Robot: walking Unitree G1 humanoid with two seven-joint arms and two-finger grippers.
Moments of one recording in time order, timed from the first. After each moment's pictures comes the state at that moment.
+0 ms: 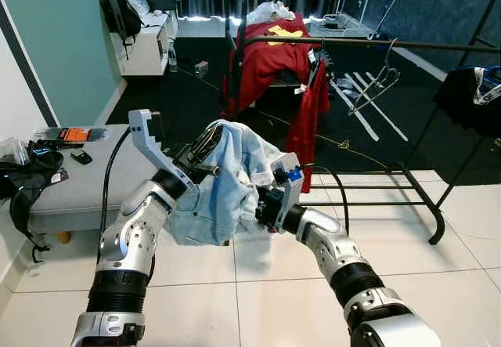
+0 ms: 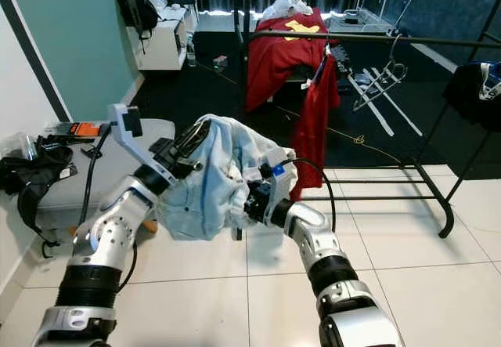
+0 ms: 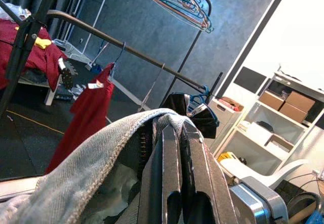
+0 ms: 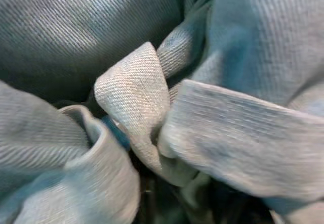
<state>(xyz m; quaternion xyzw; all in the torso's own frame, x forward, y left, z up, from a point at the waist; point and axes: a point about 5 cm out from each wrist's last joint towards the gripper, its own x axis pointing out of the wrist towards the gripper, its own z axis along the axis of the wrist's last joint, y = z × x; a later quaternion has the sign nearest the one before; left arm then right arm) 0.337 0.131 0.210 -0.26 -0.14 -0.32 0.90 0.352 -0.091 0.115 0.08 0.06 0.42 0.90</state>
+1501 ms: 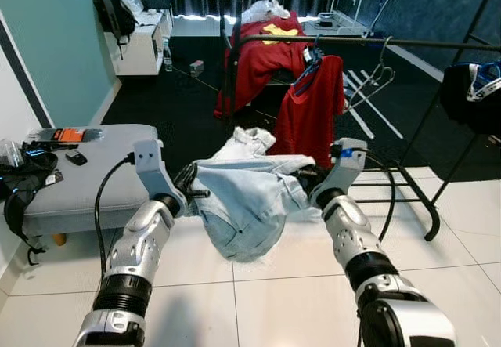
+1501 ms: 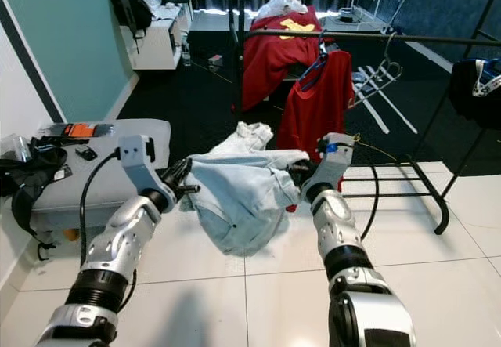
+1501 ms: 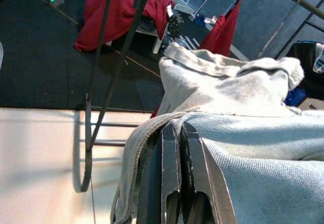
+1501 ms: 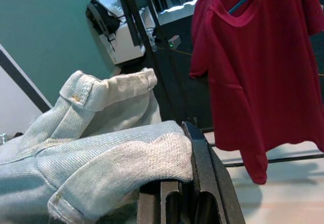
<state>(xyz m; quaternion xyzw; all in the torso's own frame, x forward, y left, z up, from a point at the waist) 0.351 0.155 0.143 -0.15 -0.01 -0.07 0.99 0.381 -0.164 0.137 0.17 -0.01 0.06 0.98</state>
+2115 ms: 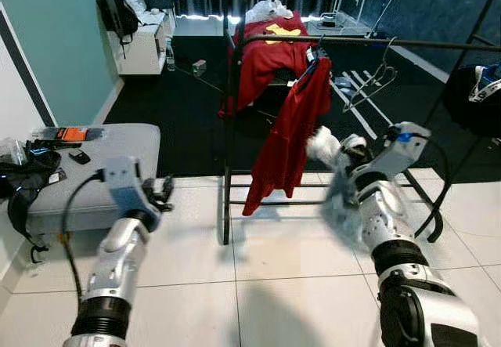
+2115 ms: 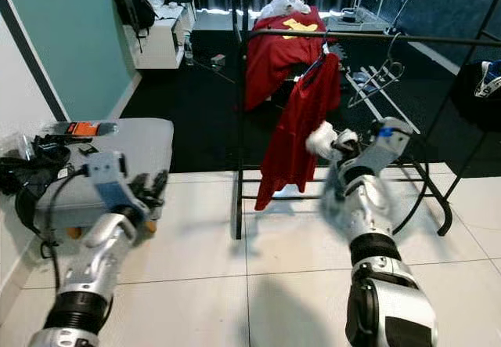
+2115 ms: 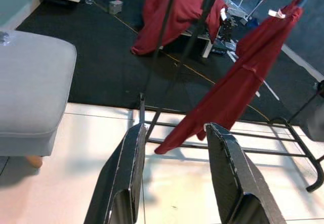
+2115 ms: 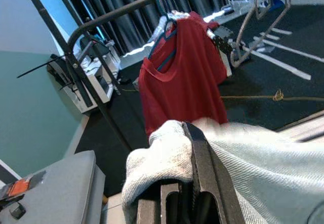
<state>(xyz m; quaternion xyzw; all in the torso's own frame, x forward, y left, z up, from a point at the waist) 0.334 0.191 0.125 -0.12 -0.01 0.00 0.99 0.384 -0.222 0.170 0.19 -0.08 -0.02 0.98</state>
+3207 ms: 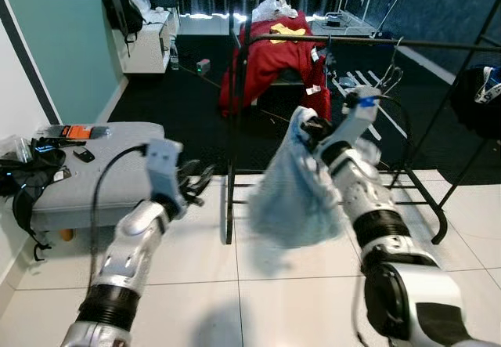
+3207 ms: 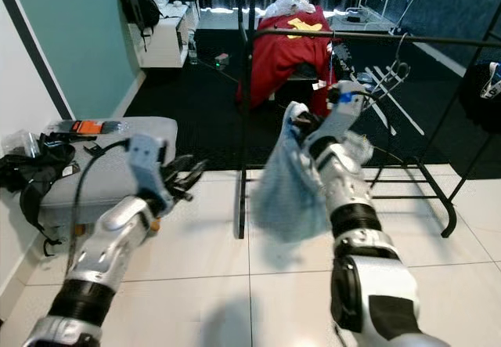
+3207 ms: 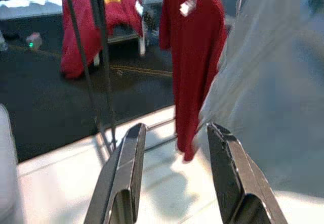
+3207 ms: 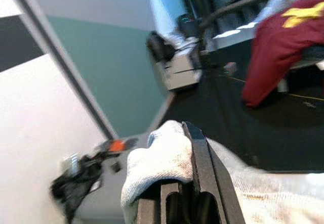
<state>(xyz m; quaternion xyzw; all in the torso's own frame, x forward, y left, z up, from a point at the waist) 0.350 0.131 0.156 0.03 -0.03 -0.21 0.98 0.406 -0.131 0.220 0.21 -0.08 0.19 0.96</state>
